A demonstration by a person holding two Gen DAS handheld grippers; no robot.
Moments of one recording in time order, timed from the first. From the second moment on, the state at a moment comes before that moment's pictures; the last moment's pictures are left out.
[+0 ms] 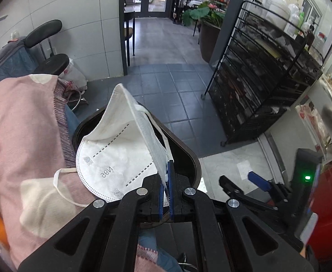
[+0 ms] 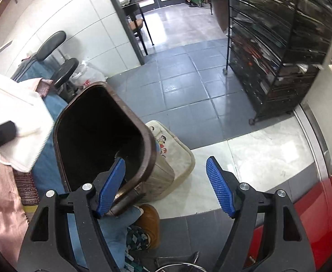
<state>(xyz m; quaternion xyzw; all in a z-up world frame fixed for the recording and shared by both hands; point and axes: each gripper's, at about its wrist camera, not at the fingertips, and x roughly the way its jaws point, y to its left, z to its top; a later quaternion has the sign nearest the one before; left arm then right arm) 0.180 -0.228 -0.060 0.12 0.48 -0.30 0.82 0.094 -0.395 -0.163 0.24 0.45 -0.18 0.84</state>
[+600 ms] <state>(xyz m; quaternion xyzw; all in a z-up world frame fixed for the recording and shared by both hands) 0.174 -0.245 -0.066 0.14 0.43 -0.29 0.84 0.079 -0.418 -0.164 0.26 0.44 -0.24 0.82</state>
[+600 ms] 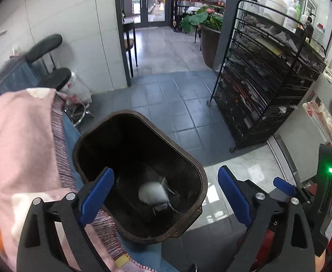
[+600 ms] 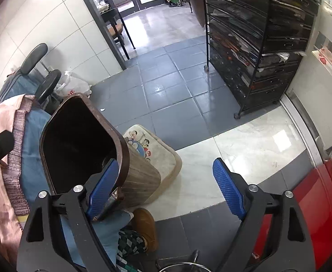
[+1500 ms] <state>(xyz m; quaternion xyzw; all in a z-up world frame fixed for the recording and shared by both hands) 0.116 -0.098 0.004 0.07 0.37 -0.19 0.91 0.111 -0.288 -0.070 0.17 0.41 -0.03 0.89</state>
